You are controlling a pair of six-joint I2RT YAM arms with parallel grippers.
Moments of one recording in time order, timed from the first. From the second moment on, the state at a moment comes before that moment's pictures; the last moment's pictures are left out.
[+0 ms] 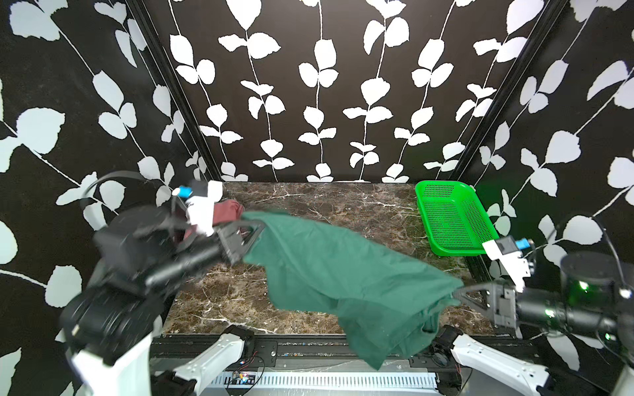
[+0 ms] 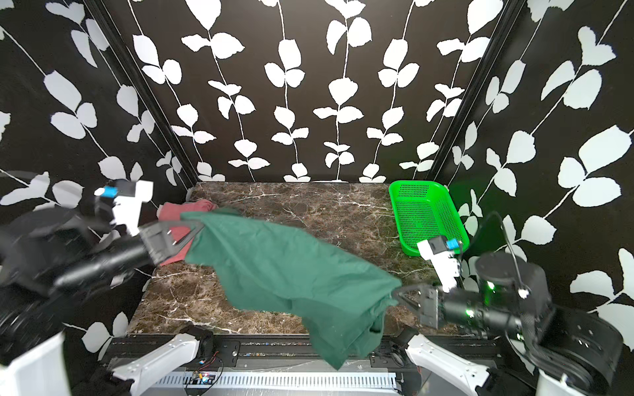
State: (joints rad) left arm -0.34 0.93 1.94 -1.32 0.45 -0.59; right arm 0.72 0.79 1.87 -1.69 -0.31 0.70
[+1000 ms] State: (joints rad) left arm -0.19 2.08 2.08 -1.11 0.05 -0.18; right arm 0.46 1.70 1.67 -1.05 0.11 0.13
